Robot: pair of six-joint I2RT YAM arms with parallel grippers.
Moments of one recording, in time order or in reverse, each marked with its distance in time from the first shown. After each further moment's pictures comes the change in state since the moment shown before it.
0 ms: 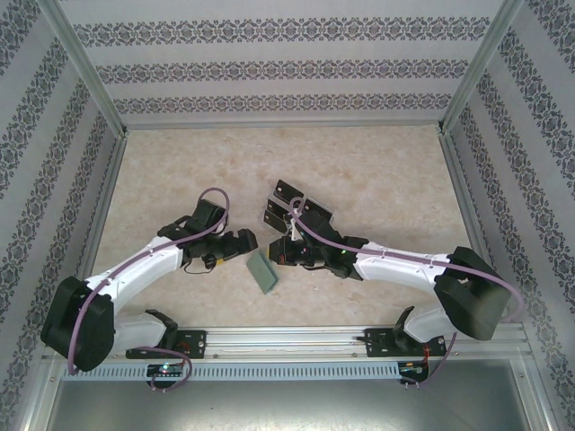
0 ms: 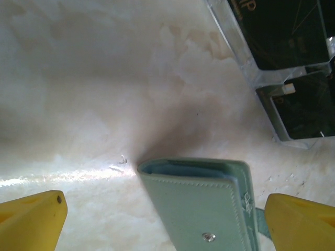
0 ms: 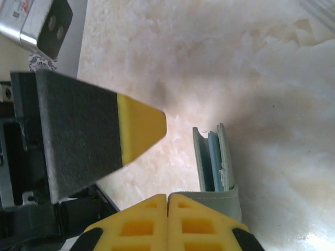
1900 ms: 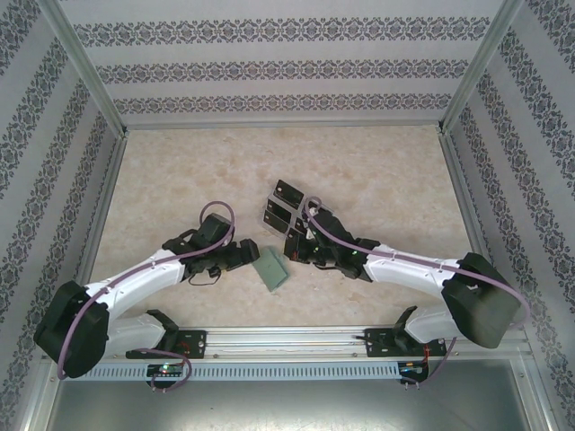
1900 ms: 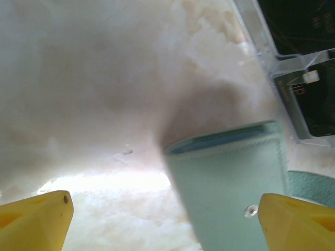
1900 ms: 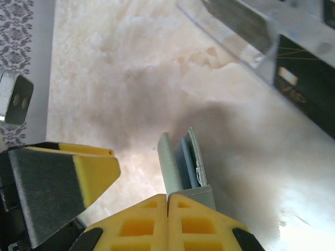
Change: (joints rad) left arm -0.100 -0.054 -0.115 0.094 -0.110 -0.104; right arm -0.079 -0.069 -0.096 -0.022 0.075 0.020
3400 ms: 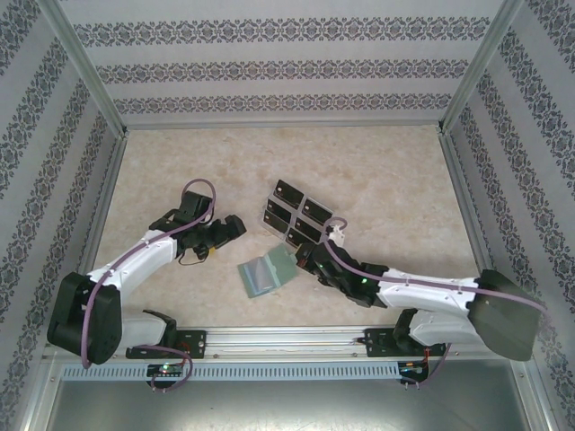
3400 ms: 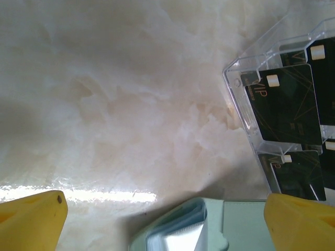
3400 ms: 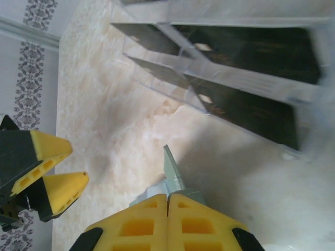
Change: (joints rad) left arm 0.258 0.091 0.131 -0.041 0.113 0.104; right arm 0.200 -0.191 -0.191 0.082 0.518 0.348
